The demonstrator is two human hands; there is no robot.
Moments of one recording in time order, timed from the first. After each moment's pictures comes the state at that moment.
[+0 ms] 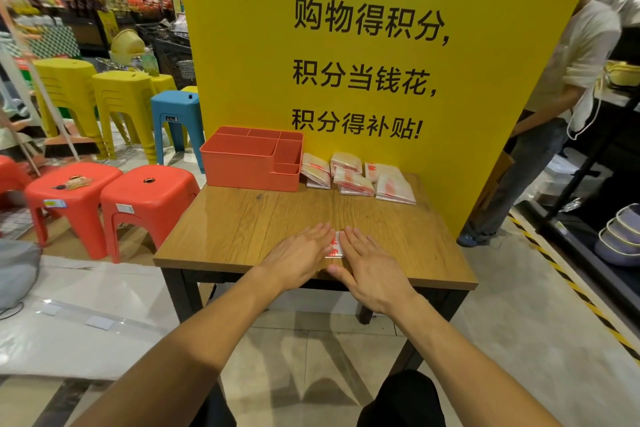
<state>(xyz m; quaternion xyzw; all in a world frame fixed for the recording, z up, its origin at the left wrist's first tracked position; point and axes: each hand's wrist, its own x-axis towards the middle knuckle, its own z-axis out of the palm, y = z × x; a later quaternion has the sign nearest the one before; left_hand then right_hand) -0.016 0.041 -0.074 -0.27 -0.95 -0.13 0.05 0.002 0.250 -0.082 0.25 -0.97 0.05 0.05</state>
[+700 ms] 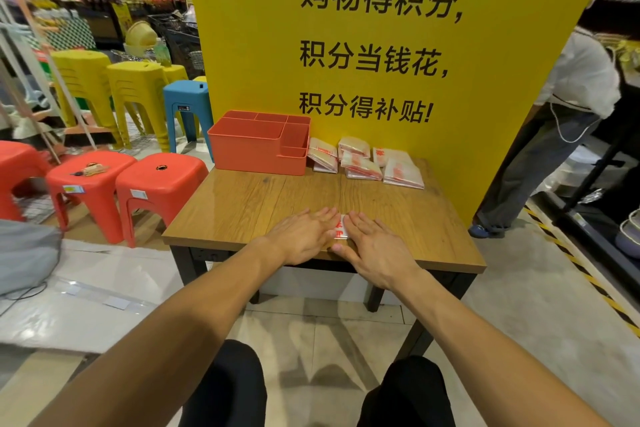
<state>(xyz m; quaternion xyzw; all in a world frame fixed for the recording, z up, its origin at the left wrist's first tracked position) -0.019 0.037 -0.067 -0.26 -0.96 -0.08 -0.03 -0.002 0.250 -0.077 0.25 -0.97 0.03 0.03</state>
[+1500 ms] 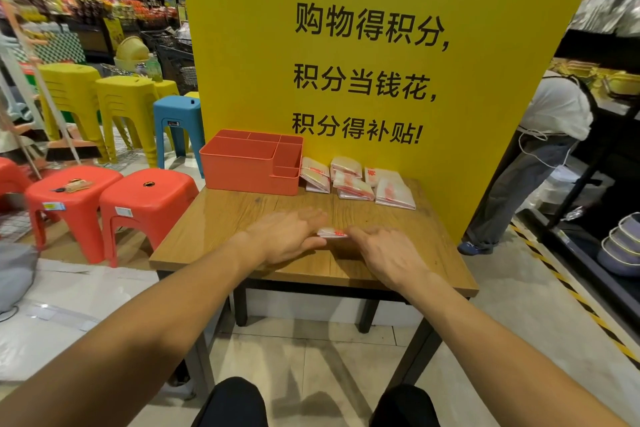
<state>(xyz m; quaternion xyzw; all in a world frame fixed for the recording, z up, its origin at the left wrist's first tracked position) -0.034 0.013 -0.021 -0.30 -0.95 0.02 0.04 -0.005 0.262 -0.023 0.30 -0.94 -0.01 0.15</state>
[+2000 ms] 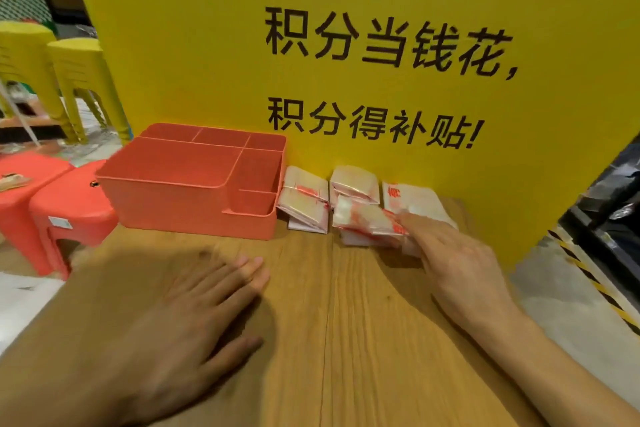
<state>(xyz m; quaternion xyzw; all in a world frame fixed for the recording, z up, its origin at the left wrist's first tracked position) -0.087 -0.054 -0.084 -0.26 -0.96 -0.06 0.08 -0.182 0.326 -0.054 0.23 -0.94 0.05 0.25</state>
